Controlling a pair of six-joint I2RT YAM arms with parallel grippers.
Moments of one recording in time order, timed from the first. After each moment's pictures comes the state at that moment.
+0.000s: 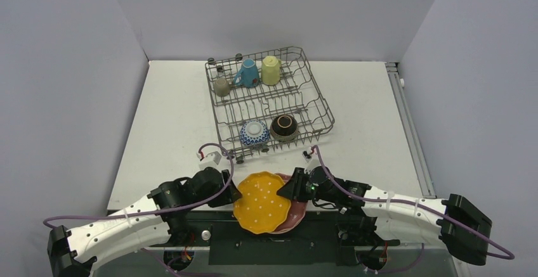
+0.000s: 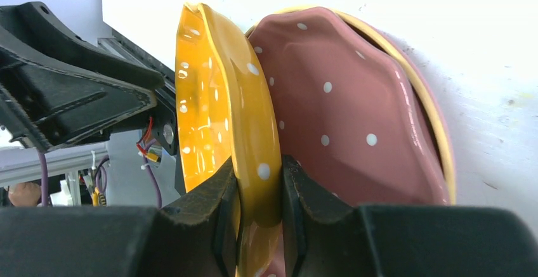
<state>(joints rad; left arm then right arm) -1.02 0.64 0.44 -0.68 -0.18 -1.13 1.05 0.99 0.33 0.09 -0.03 1.06</state>
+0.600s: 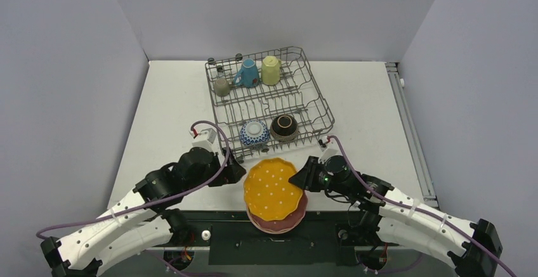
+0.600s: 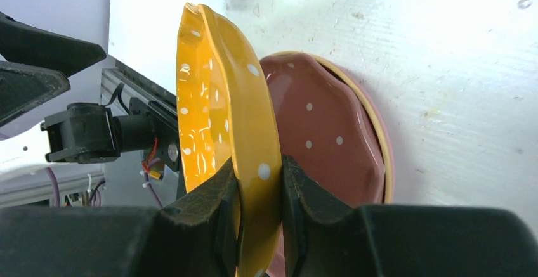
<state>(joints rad) -0.92 0.68 0.70 -0.71 -0.22 -0.93 0.93 0.77 0.43 -0.21 -0.03 0.96</state>
